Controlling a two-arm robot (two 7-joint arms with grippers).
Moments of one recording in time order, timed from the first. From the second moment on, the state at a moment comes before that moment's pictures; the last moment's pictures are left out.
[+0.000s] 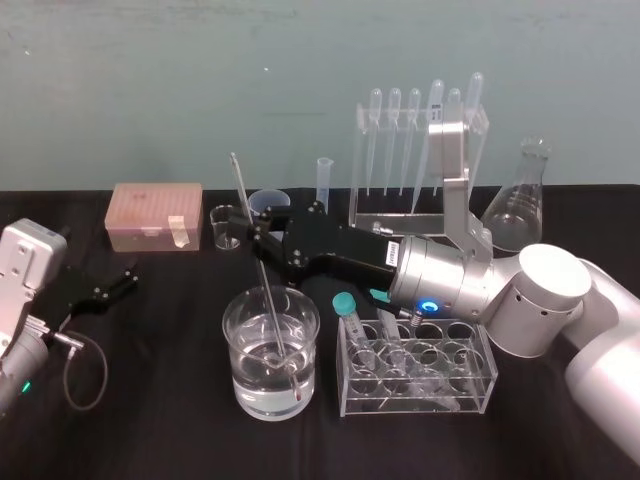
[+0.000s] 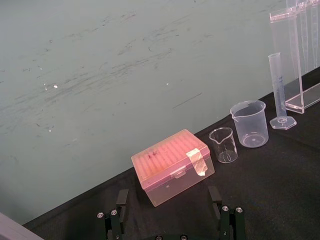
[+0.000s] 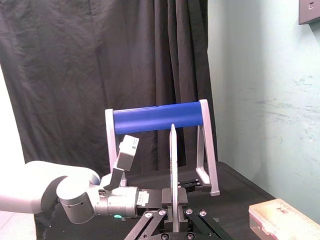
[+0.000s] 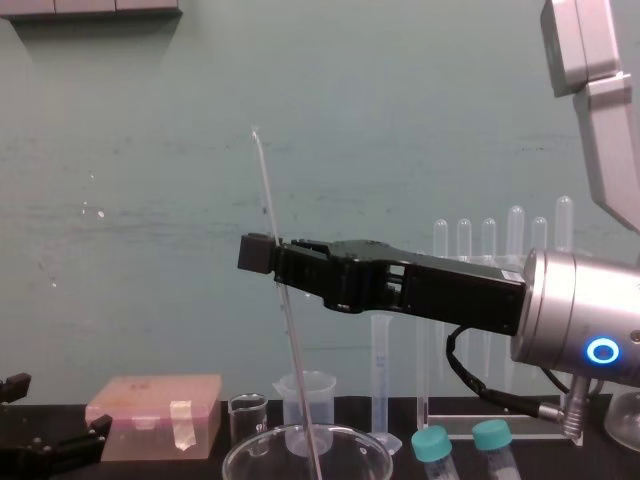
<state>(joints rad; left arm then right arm) -0.20 0.60 0.45 -1.41 -0.25 -0.12 0.03 0.55 0.38 -0.66 -1.33 0.73 -0.06 0.83</state>
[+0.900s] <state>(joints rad) -0.20 0.60 0.45 -1.41 -0.25 -0.12 0.03 0.55 0.38 -0.66 -1.33 0.73 -0.07 0.83</state>
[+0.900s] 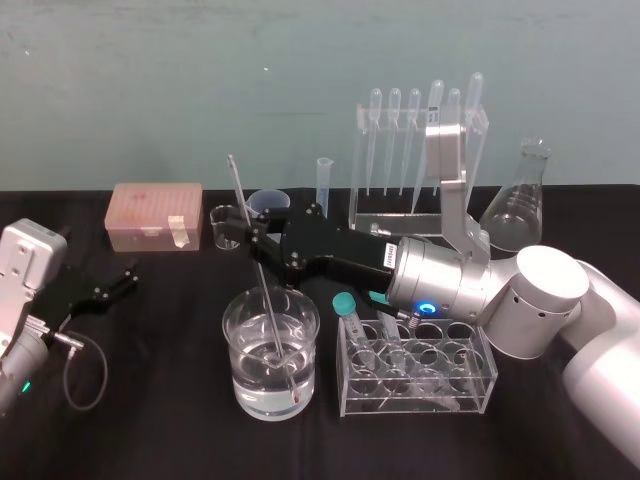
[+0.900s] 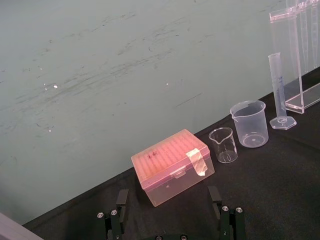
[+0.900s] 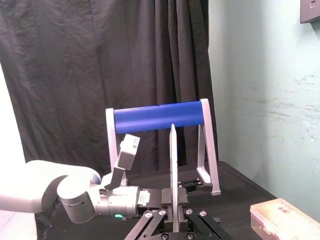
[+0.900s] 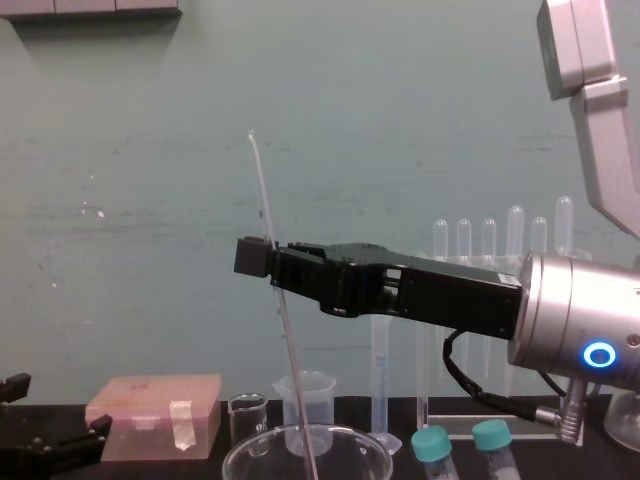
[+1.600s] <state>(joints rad) -0.20 0.60 0.45 -1.41 -0.25 -0.12 0.03 0.54 0.38 -0.66 -1.33 0.73 -0.07 0.83</state>
